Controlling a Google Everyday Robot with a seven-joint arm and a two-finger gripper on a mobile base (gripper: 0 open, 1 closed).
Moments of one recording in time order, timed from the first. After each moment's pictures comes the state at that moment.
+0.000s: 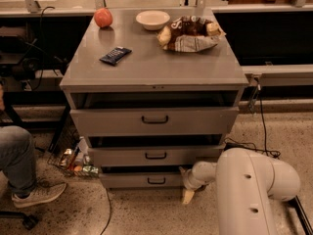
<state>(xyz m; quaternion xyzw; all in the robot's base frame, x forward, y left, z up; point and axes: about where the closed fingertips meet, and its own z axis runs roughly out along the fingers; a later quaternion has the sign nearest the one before) 0.626 -0.139 0.174 -0.71 0.68 0.04 0.20</state>
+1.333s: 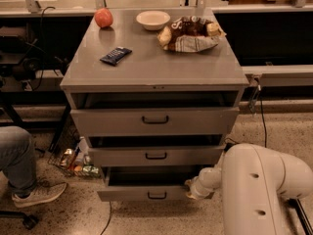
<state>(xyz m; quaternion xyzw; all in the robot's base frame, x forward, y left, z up) 0.571 -0.174 0.180 -0.70 0.69 0.04 0.16</state>
